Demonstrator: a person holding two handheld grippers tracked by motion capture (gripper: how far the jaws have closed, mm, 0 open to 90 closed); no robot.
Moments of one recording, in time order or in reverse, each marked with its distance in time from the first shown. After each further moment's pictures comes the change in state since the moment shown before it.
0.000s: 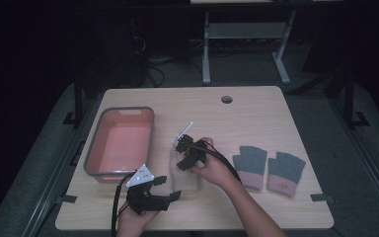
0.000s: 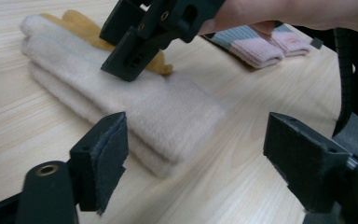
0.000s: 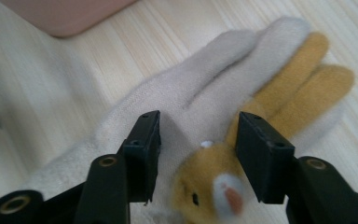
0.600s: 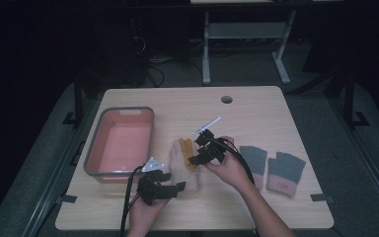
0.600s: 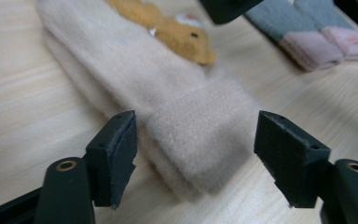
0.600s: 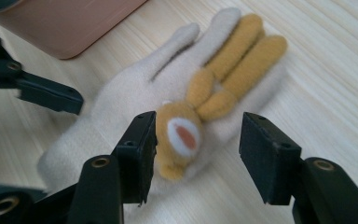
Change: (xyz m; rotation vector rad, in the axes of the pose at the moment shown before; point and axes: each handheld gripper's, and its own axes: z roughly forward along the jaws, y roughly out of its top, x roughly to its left) left arm 0.011 0.011 0.037 0.142 0.108 -0.134; right arm -0.029 -0.035 -0.034 -0.114 0.063 0.189
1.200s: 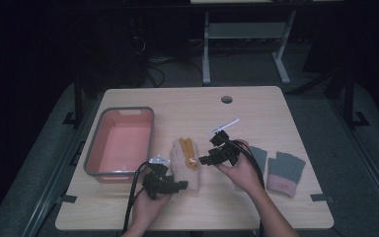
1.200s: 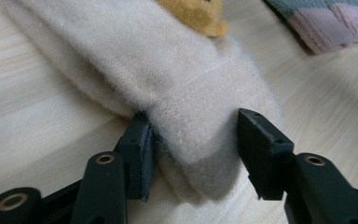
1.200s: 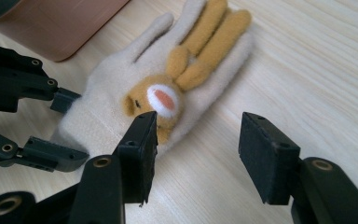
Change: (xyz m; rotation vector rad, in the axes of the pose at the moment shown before) left arm 0.009 0.011 0.018 0.110 -0.075 -0.045; right arm -0.019 -0.026 -0.020 -0.046 0.010 0.109
